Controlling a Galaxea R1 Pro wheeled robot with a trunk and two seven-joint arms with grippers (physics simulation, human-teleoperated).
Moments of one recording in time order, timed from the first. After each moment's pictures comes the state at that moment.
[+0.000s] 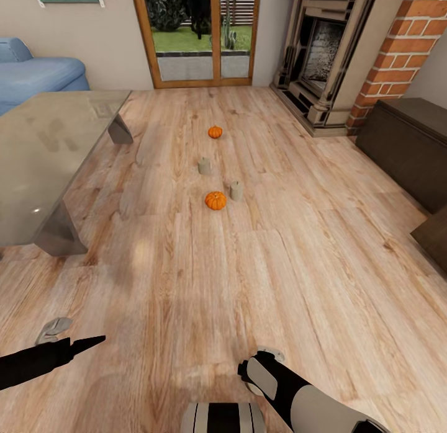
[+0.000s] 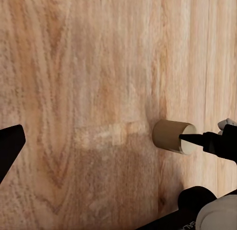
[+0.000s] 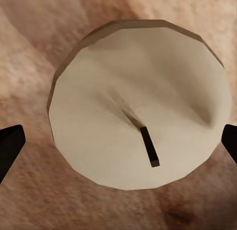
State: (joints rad) left arm -0.17 0.35 0.47 -1.47 0.15 1.04 -1.01; right arm -0.67 0.17 0.68 -0.33 -1.01 0.33 -0.55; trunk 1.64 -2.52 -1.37
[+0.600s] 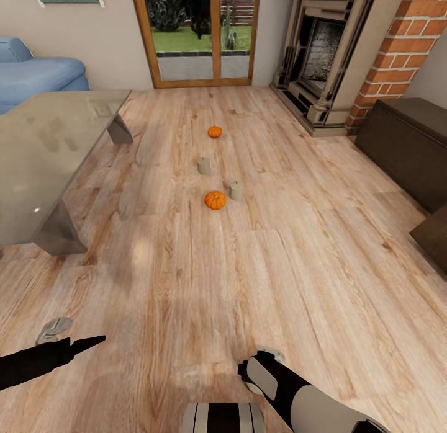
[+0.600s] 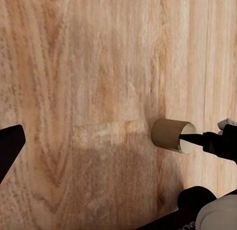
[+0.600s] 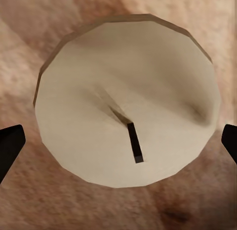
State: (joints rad) left arm -0.17 0.35 0.47 -1.47 0.15 1.04 -1.01; right arm -0.67 0.17 0.68 -0.33 -1.01 0.33 -0.55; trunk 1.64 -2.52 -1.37
